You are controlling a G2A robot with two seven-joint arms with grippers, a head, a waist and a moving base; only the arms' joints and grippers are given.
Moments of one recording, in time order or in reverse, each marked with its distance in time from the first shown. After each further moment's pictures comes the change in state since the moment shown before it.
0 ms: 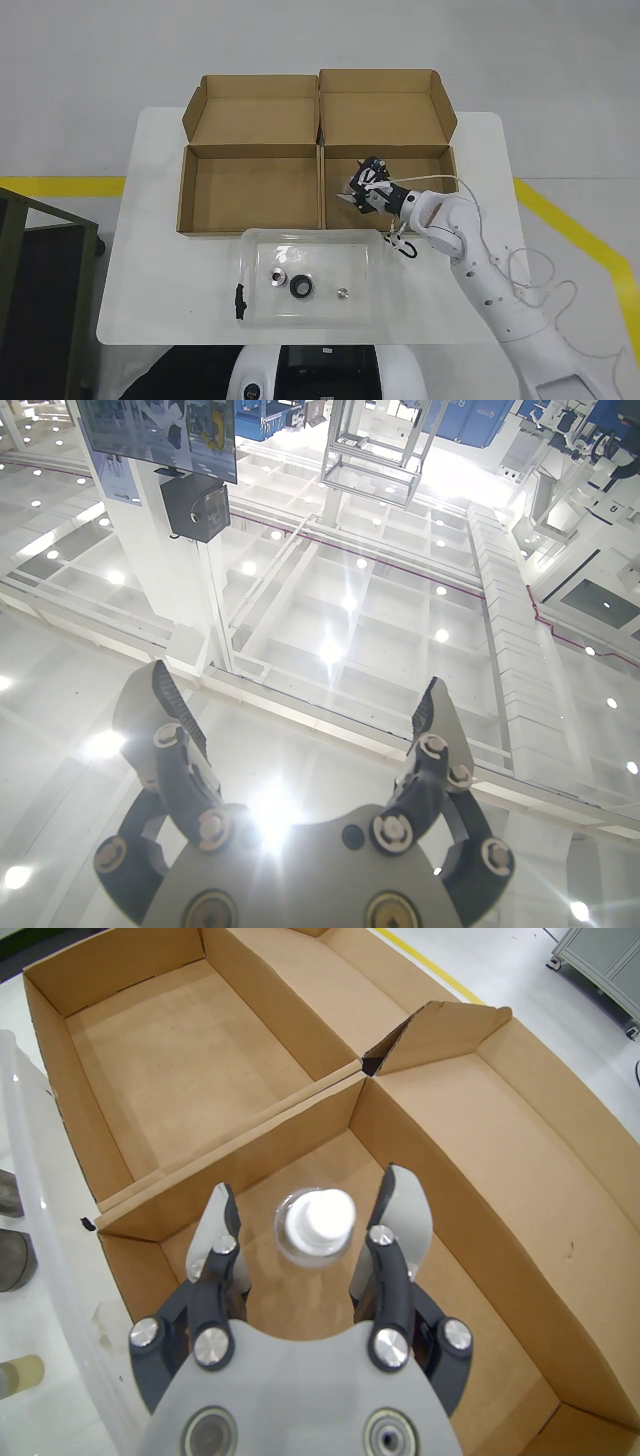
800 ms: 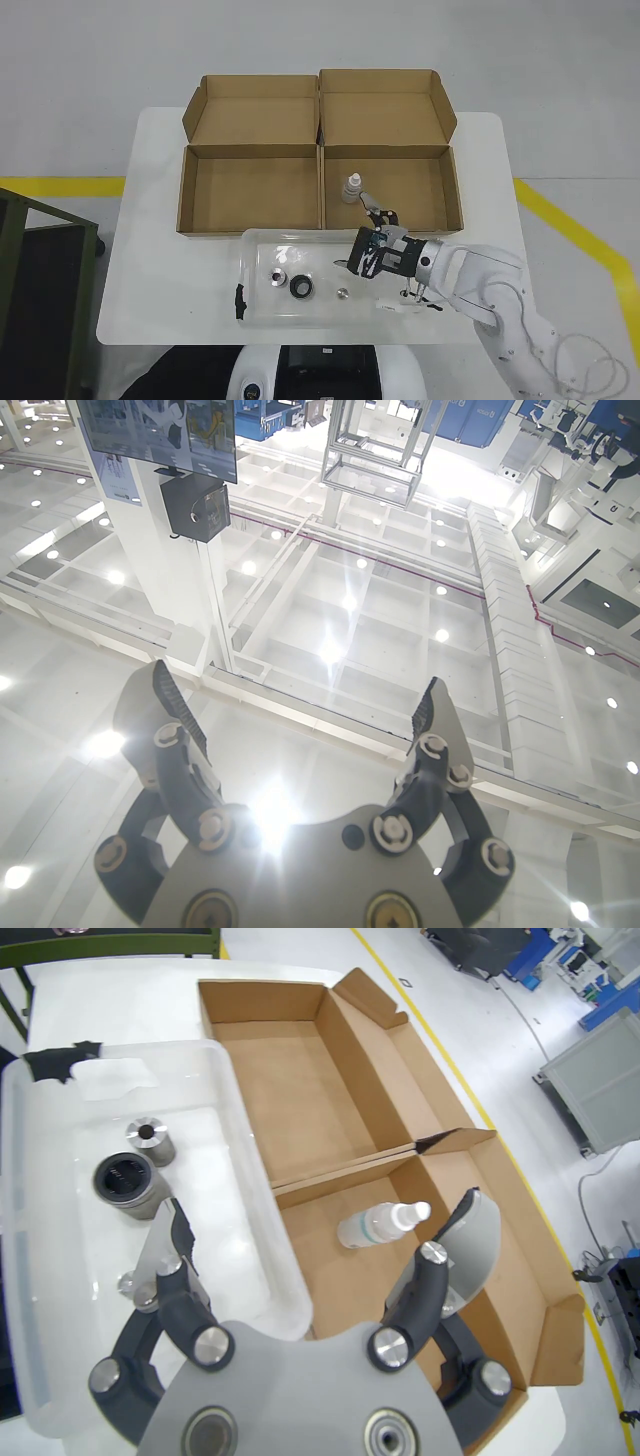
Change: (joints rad) left arm 0.000 0.000 0.000 0.000 0.000 0.000 0.000; right arm -0.376 0.075 0.139 -0.596 -0.157 -0.208 0.113
